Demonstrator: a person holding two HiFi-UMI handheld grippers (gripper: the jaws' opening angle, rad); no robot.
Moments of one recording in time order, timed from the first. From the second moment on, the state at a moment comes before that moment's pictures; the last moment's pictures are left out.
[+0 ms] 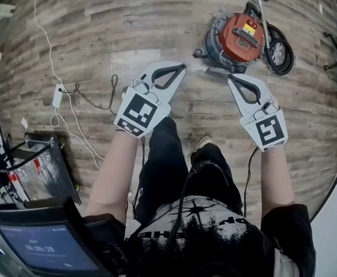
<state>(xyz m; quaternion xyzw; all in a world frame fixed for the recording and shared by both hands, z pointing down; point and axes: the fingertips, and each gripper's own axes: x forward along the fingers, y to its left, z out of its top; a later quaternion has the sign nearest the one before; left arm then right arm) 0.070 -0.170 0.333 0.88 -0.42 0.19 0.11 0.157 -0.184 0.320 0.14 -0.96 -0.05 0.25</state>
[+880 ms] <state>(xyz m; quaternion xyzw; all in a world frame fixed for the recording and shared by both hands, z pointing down) 0.001 -0.172 0.106 0.92 -0.37 0.09 0.07 0.032 -0.189 0.100 0.21 -0.96 -0.02 0.17</state>
